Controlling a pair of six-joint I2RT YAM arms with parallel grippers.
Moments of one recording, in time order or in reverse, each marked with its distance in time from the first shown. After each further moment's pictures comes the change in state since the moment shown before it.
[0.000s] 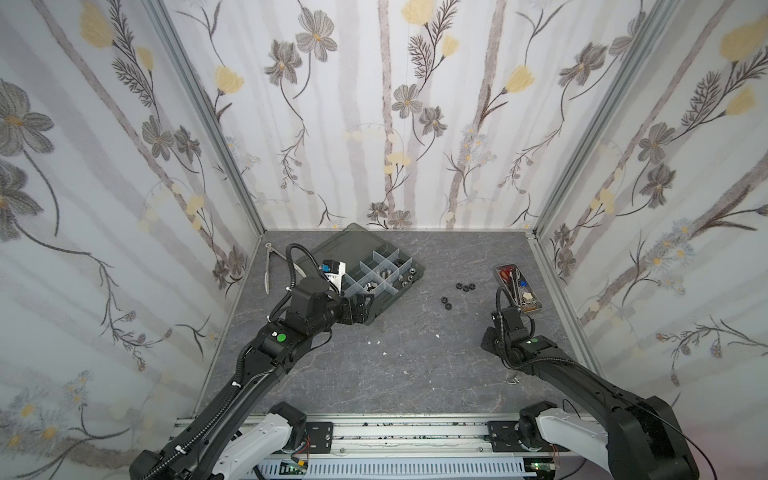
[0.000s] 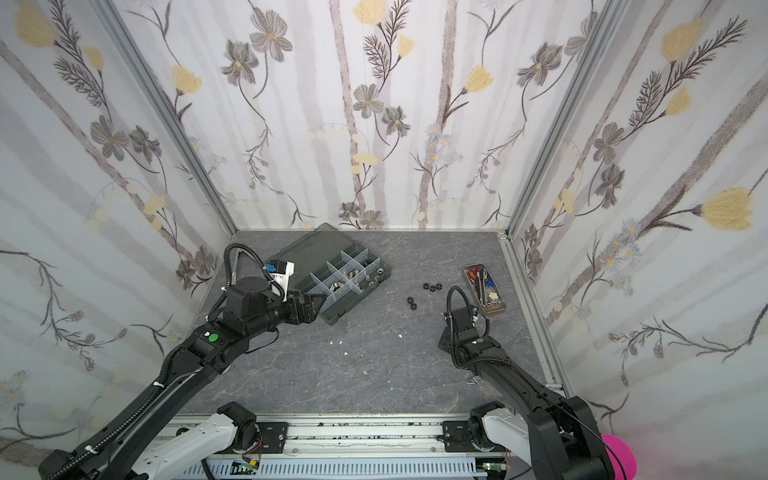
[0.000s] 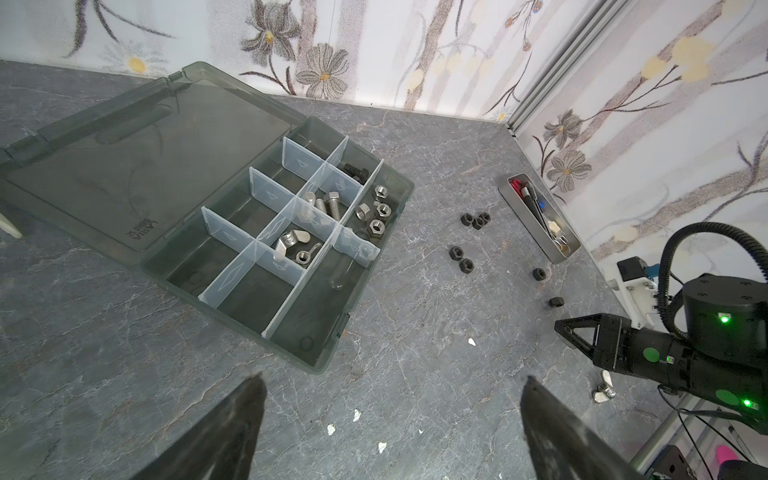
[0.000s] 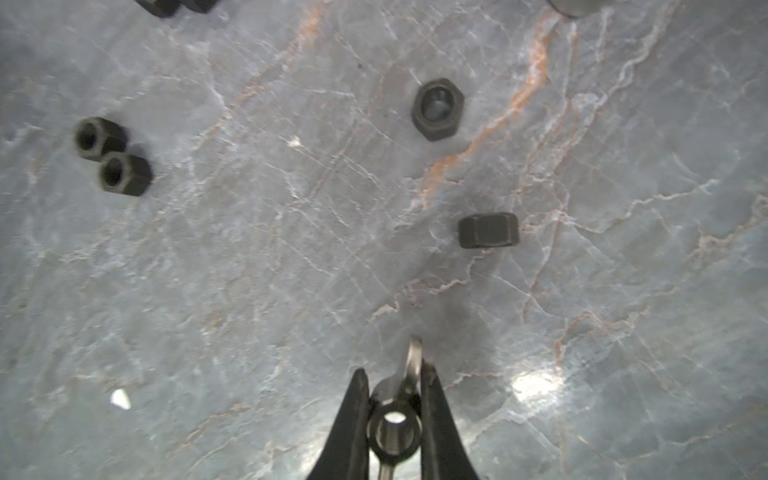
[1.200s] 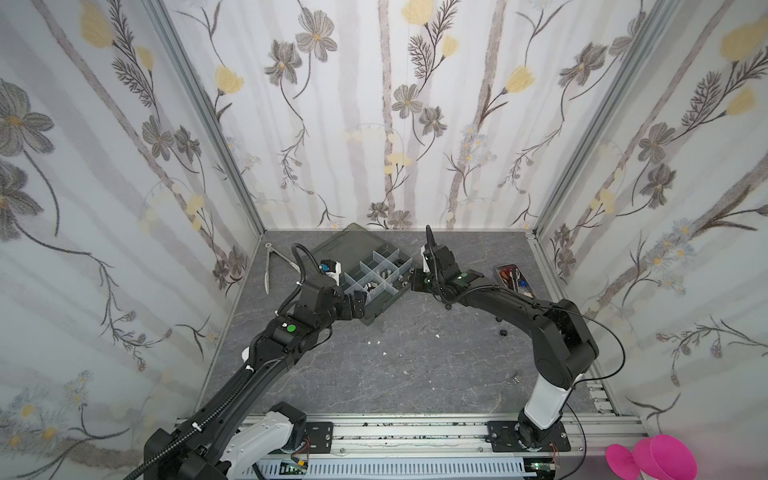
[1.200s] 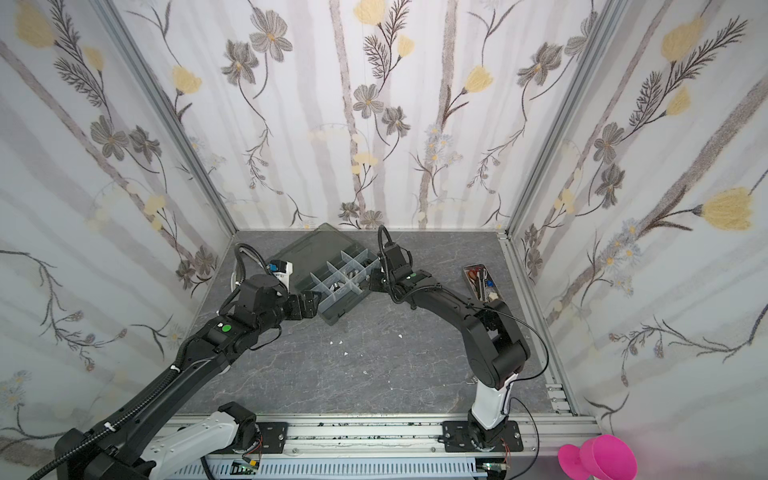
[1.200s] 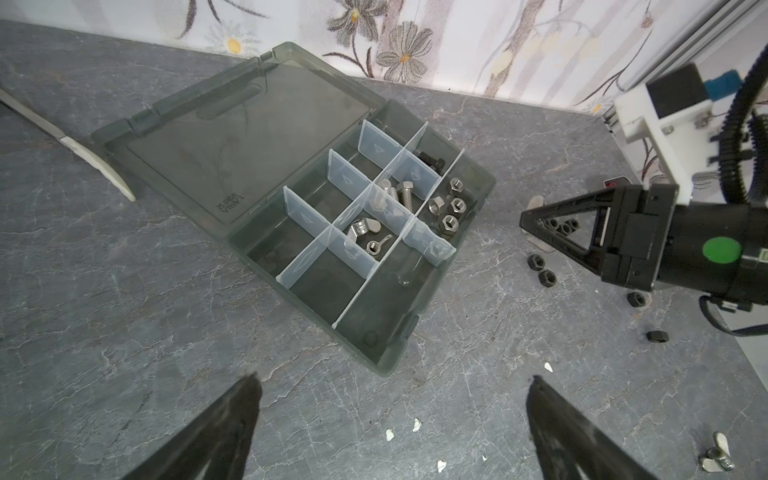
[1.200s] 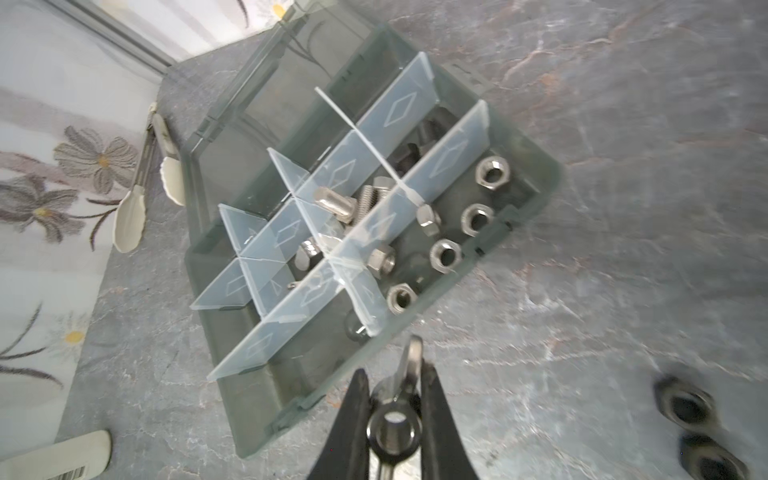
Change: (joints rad) left arm 0.034 0.103 -0.014 -0.005 -0.163 -0.005; right arm 0.285 0.739 0.863 0.161 -0.226 -0.103
